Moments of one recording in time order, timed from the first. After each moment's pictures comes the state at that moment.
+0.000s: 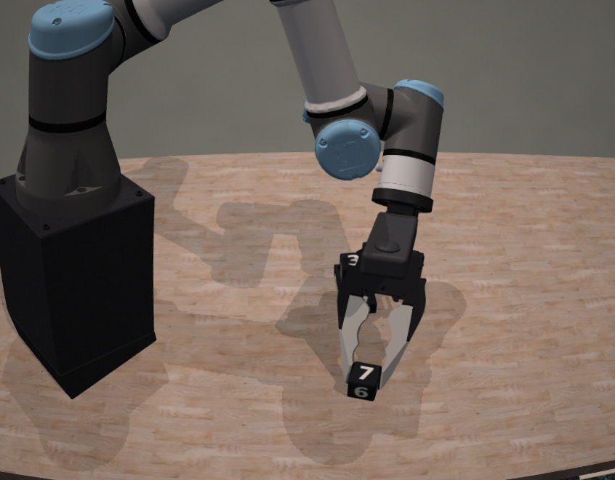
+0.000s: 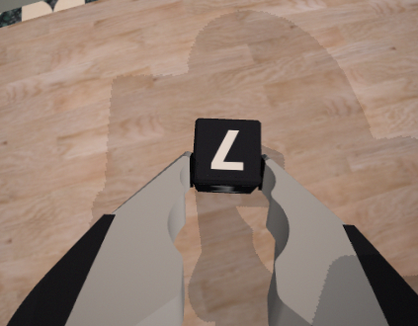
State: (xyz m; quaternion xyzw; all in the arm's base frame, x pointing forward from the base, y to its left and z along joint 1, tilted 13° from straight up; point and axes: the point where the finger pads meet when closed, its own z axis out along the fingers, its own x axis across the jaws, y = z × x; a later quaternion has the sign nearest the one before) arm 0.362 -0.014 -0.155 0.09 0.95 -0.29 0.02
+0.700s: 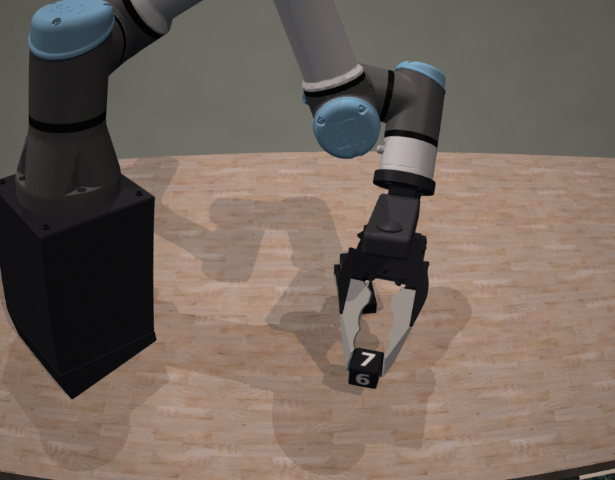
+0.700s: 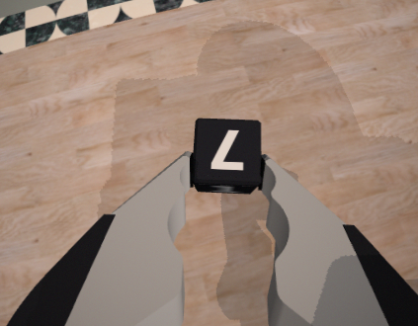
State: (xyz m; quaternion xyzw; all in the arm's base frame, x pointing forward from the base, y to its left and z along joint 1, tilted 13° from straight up) arm 0.359 -0.019 -0.131 0.09 0.95 -0.29 0.02
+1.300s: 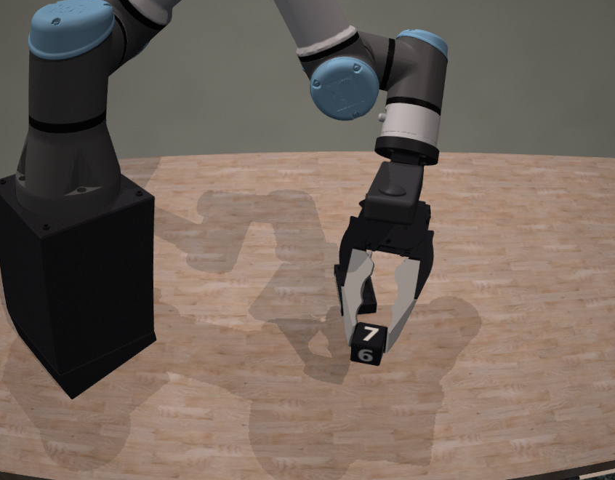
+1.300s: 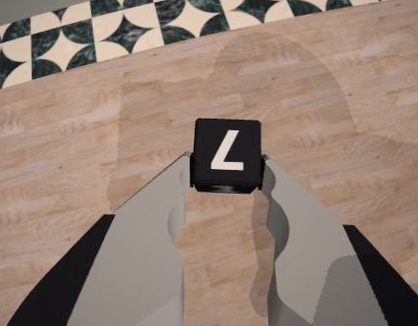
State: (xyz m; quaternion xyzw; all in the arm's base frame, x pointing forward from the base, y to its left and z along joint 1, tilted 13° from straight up) arm 0.354 -0.026 -0.090 0.09 0.95 -0.29 0.02
